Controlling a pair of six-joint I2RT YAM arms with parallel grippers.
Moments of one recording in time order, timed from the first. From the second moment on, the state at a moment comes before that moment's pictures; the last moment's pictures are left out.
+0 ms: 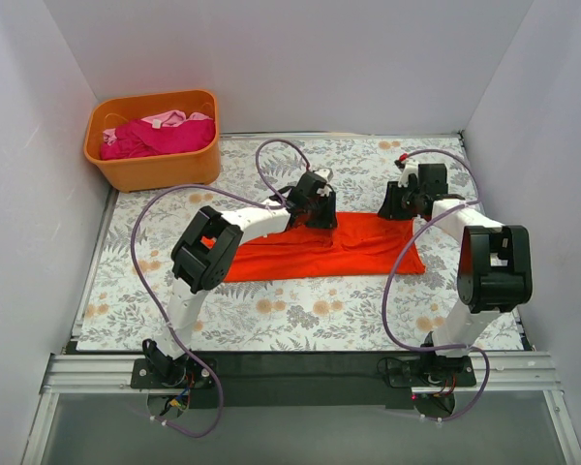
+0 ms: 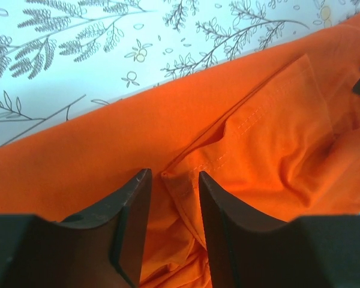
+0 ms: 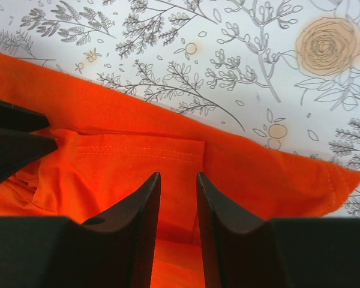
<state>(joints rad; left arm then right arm) -0.73 2.20 1.57 -0.11 0.09 -0.51 0.04 1.71 1.05 -0.17 -0.39 0.02</state>
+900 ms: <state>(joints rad) -0.74 2.26 1.63 -0.11 0.09 -0.51 0.05 1.83 1.08 -0.16 -0.40 -0.01</state>
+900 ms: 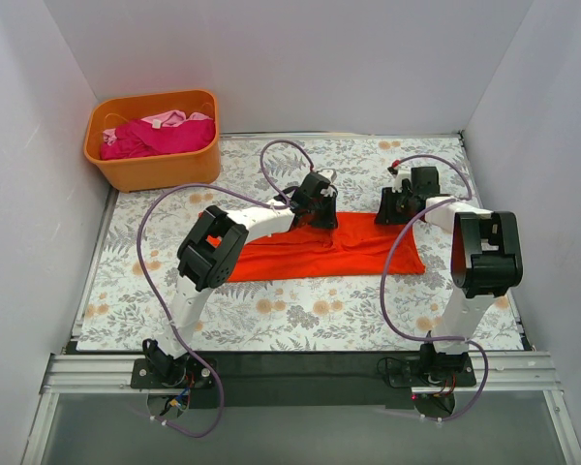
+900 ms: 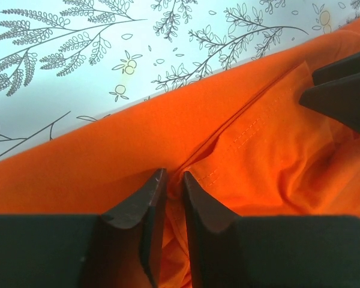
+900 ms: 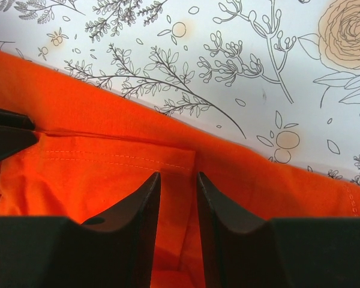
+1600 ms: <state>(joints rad) -0.74 2.26 1.62 -0.09 0.09 -0.49 0.05 1.86 1.12 -0.16 -0.42 -0.04</state>
